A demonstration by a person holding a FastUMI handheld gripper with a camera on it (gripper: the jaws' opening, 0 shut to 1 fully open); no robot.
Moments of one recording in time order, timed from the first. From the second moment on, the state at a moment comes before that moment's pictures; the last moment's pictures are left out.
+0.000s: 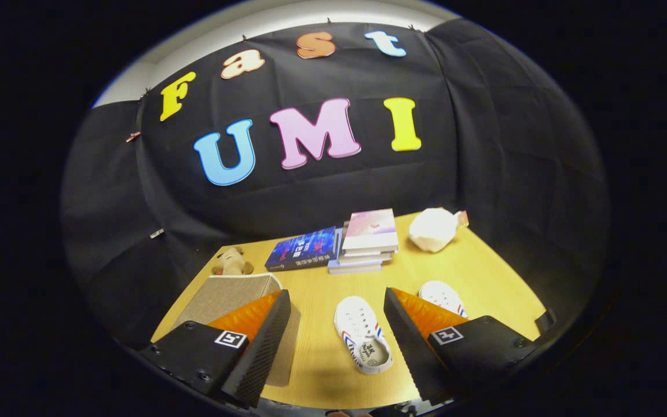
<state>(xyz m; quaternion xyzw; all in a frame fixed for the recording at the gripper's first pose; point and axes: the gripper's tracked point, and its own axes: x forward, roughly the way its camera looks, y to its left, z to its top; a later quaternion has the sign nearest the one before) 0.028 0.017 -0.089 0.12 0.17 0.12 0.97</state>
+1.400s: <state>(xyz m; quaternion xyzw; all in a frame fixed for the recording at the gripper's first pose) -0.012 0.174 -0.214 0.35 0.46 0.53 0.62</state>
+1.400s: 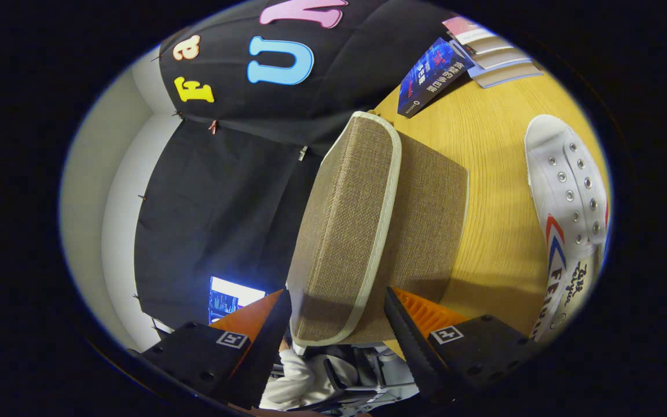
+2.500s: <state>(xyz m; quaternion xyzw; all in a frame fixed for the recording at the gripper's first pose) -0.011 0.171 -0.116 0.51 0.48 0.52 0.48</state>
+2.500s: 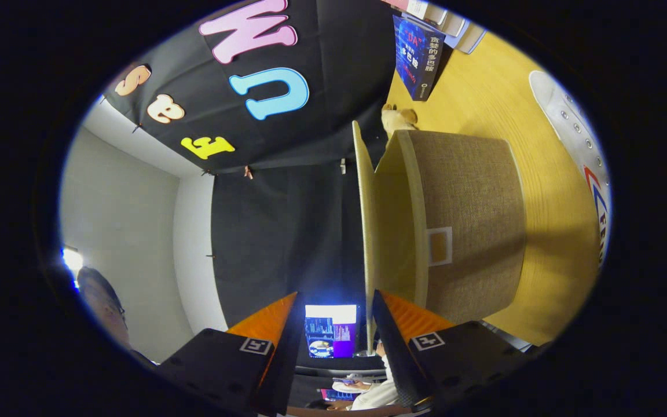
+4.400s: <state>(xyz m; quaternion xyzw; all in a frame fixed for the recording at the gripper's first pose) -0.050 0.502 -0.046 0.36 0.49 0.51 0.61</state>
